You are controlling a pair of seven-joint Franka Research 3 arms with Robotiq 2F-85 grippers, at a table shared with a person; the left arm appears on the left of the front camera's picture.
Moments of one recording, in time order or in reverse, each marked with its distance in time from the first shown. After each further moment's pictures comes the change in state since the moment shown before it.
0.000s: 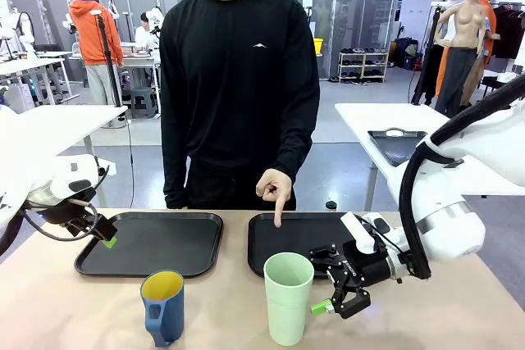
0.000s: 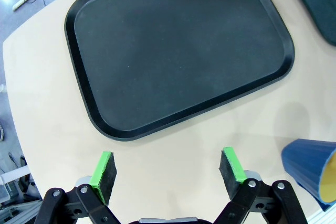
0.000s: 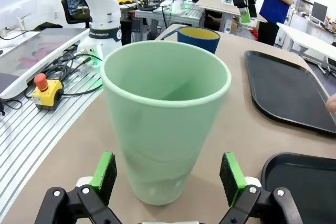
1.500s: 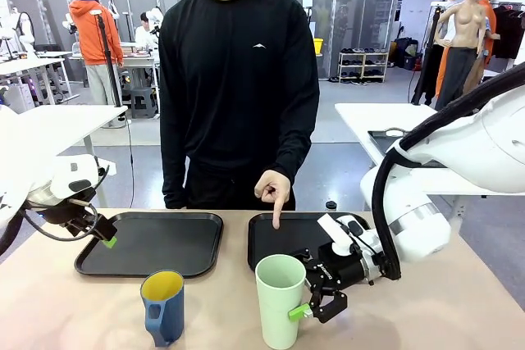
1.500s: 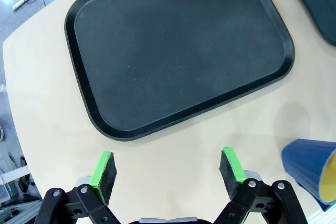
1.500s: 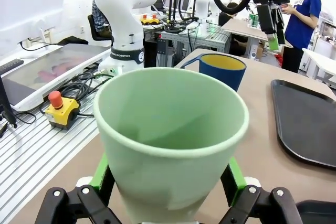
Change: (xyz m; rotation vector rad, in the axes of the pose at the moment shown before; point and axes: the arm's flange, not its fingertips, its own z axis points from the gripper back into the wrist) left arm 0.000 0.000 0.000 0.000 0.000 0.000; right arm 0.004 -0.015 -0.051 0.144 -0.103 0.012
